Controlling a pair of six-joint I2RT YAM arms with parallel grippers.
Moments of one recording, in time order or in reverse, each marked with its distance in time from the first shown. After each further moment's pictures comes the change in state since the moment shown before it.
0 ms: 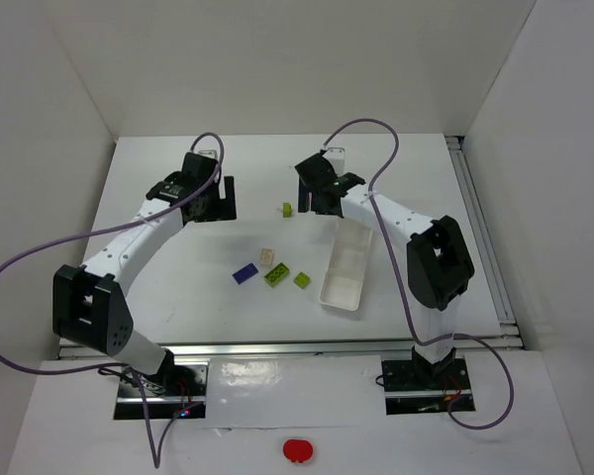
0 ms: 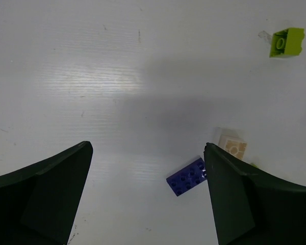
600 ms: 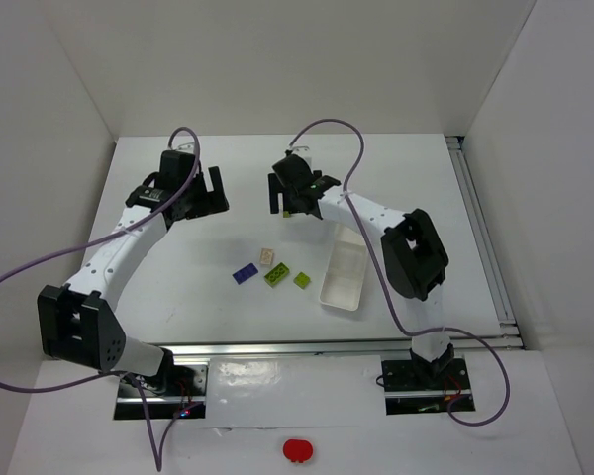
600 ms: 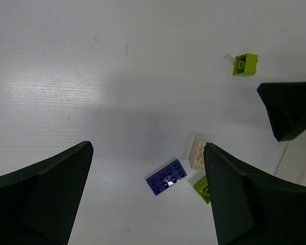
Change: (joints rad) left arm 0.080 -0.100 -0.034 0.058 0.135 -0.080; right arm 0.062 0.133 0.098 0.171 -0.159 -0.106
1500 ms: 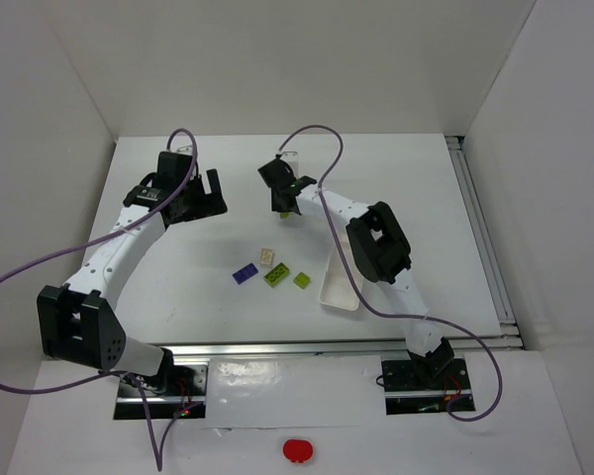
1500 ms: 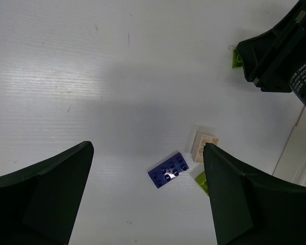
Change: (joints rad) left arm 0.024 0.005 0.000 -0.043 0.042 0.005; right arm -0.003 0.360 0.316 0.005 0.040 0.046
